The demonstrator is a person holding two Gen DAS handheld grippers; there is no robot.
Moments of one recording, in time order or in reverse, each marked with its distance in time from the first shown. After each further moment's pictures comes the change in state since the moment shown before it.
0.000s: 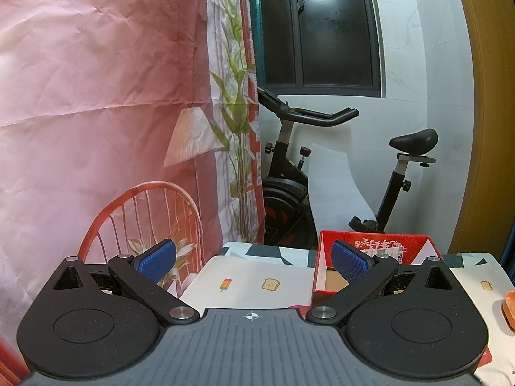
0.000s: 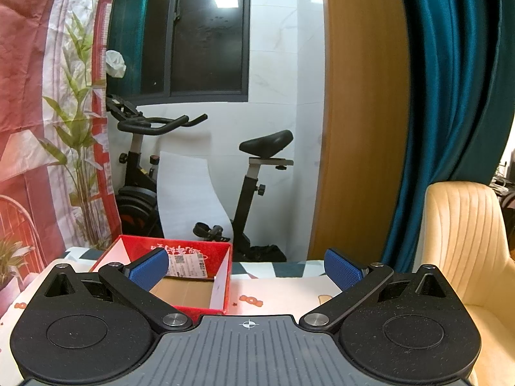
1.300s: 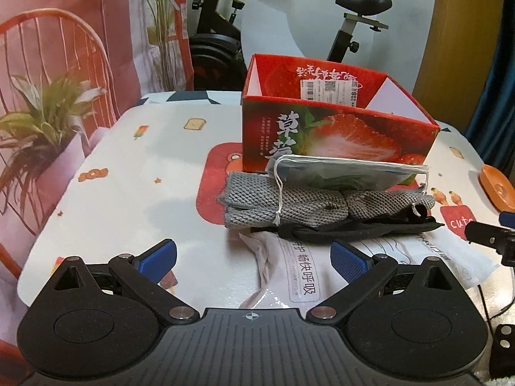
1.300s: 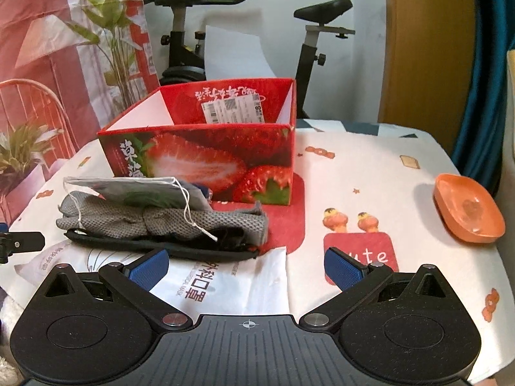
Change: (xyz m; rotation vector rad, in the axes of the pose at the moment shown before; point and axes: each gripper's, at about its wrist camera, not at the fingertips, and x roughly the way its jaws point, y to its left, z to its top) left arm 0.095 -0.026 -0.156 0.054 0.451 -0.273; right arm 0.086 0.036 -0.166 0.007 0.401 0.214
